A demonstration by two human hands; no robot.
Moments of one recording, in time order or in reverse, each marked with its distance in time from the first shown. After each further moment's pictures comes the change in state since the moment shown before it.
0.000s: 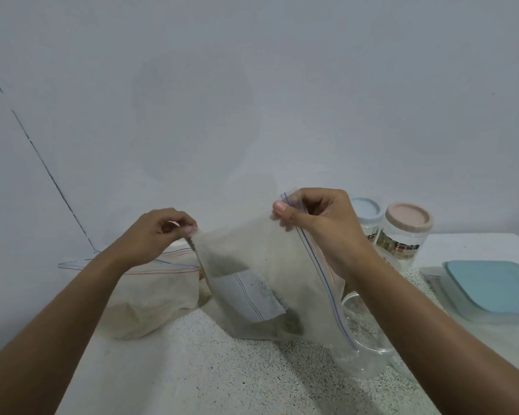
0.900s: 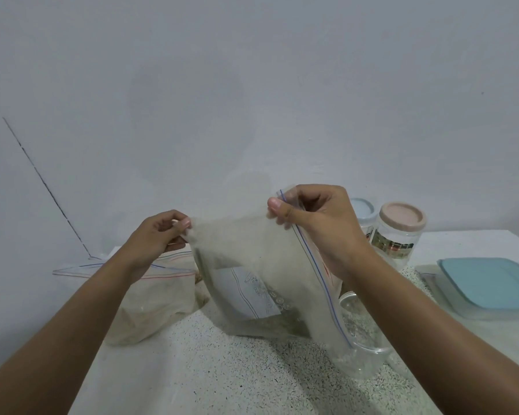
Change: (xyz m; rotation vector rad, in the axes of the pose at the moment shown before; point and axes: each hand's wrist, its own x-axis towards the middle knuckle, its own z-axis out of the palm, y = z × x) left_hand 0.006 0.002 0.019 -0.500 0.089 -0.218; right_hand -0.001 -0.011 -0.001 0.046 0.032 -0.023
